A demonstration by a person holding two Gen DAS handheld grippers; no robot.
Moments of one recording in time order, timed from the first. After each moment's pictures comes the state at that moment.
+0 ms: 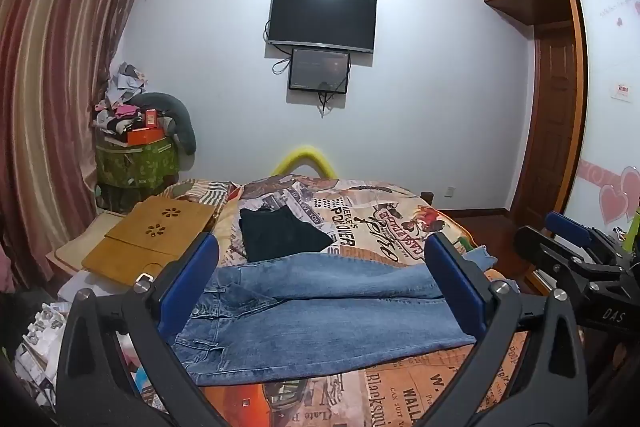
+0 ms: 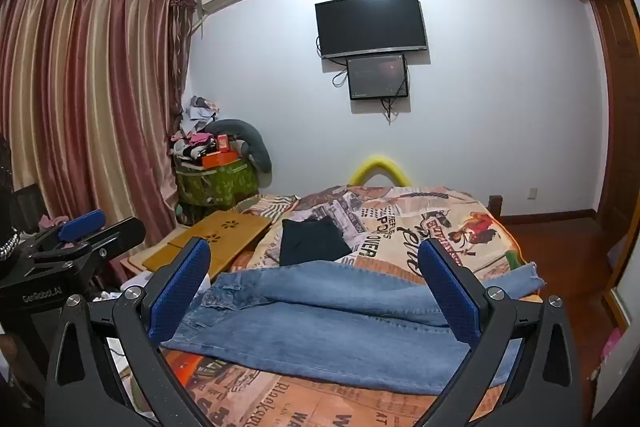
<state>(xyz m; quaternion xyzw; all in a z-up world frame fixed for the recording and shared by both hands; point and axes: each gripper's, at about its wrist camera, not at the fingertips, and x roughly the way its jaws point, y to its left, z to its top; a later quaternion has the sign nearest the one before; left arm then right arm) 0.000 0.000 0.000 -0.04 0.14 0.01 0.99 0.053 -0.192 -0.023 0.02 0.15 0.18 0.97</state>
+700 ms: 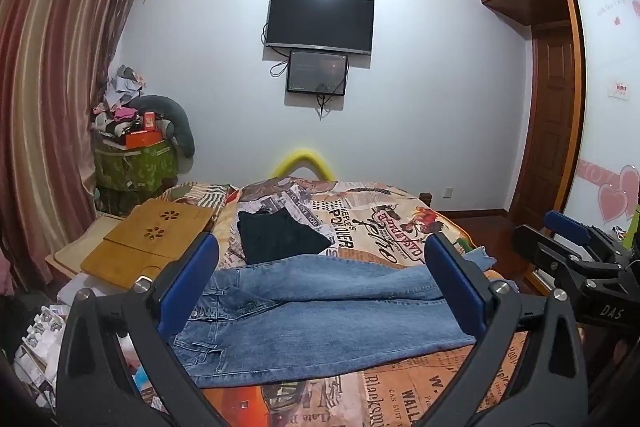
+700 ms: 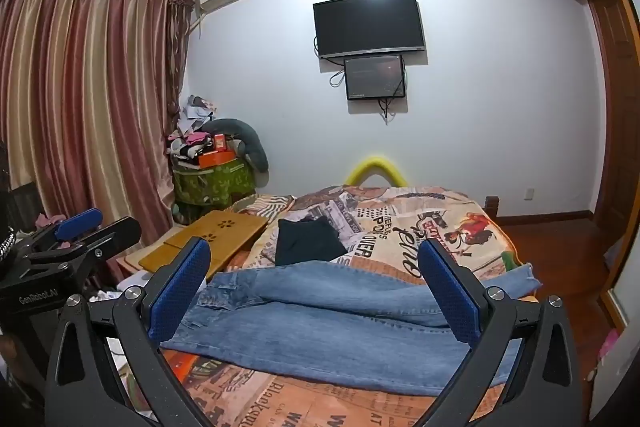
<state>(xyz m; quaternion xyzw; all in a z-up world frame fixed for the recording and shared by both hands) 0.000 -0.006 0.001 -0.04 0.13 0.00 0.99 0.055 -0.193 -0.023 0.02 0.14 0.18 0.97</state>
